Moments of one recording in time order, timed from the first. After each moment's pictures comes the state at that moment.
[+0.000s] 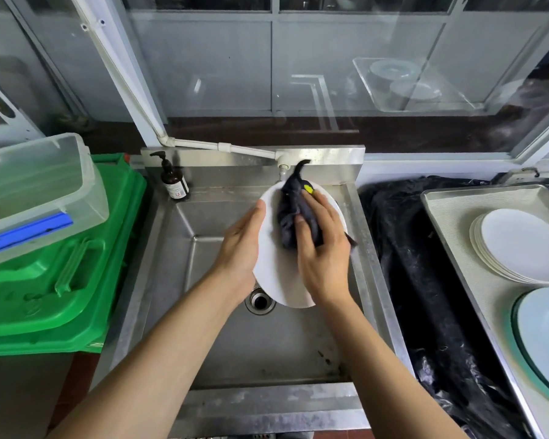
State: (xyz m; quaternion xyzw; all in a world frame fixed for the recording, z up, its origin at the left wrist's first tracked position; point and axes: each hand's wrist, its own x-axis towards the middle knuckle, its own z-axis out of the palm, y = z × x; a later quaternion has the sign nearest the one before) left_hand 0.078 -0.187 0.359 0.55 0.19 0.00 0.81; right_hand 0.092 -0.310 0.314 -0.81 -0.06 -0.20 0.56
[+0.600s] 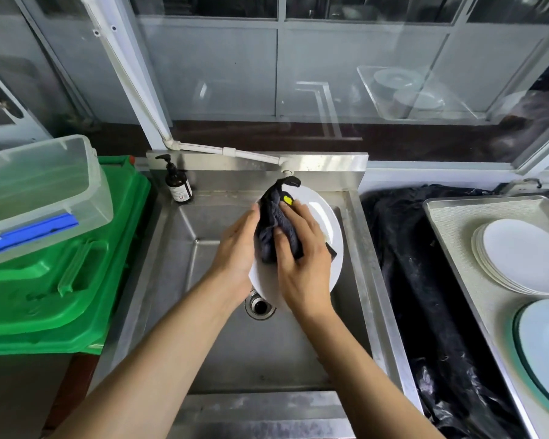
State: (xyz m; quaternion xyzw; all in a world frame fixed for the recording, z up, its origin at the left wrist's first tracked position) left_hand 0.079 -0.181 0.363 0.52 0.22 0.01 0.82; right_hand 0.075 -0.281 0.322 -0.80 -0.08 -0.14 0.58
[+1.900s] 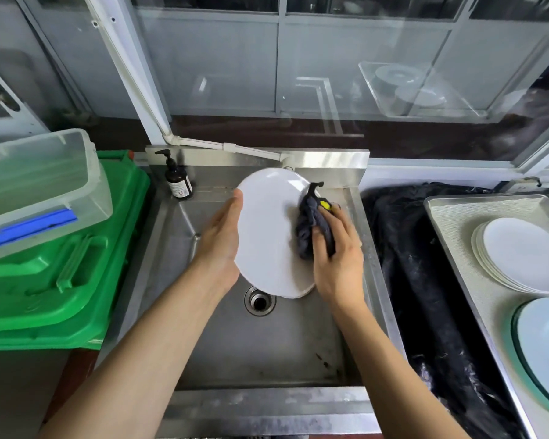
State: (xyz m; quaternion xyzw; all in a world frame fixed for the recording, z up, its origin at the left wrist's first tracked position) left_hand 0.084 -0.158 0.367 0.54 0.30 0.03 0.79; right_hand 0.096 -0.331 0.291 -0.85 -0.03 -0.17 0.50
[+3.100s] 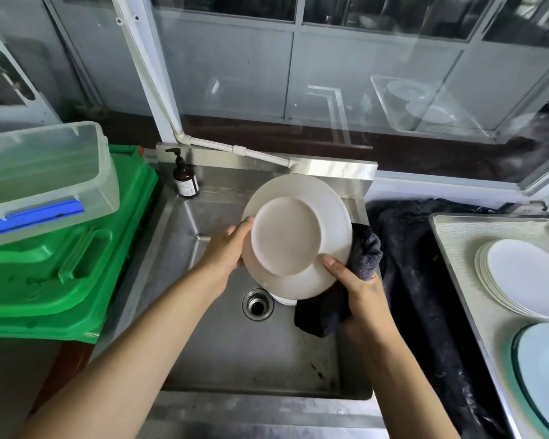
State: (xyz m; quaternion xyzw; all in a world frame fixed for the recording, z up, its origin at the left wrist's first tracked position) left_hand 0.094 -0.134 0.326 0.66 0.29 -0.06 0.69; right_hand 0.069 -0.350 0.304 -0.54 0.06 0.07 0.84
